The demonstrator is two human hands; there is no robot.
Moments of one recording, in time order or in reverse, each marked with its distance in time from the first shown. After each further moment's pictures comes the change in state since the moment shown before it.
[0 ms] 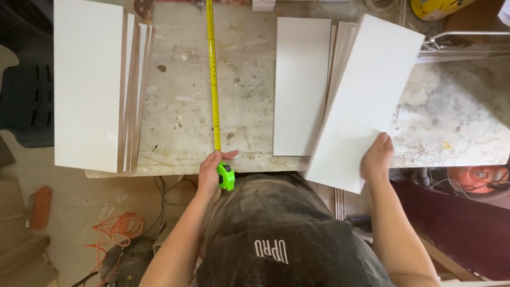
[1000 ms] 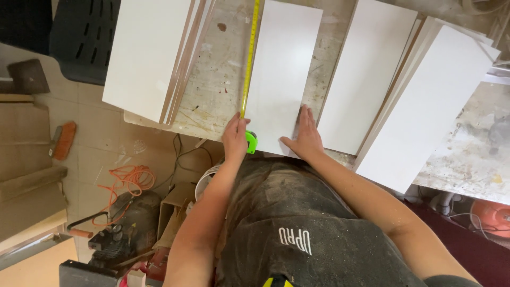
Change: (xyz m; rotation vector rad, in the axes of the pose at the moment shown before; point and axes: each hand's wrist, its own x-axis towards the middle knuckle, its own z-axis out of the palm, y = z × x) left_hand 0.021 -0.004 -0.035 0.509 0.314 0.228; right_hand -0.126 -0.043 0.211 -0.639 -0.765 -0.723
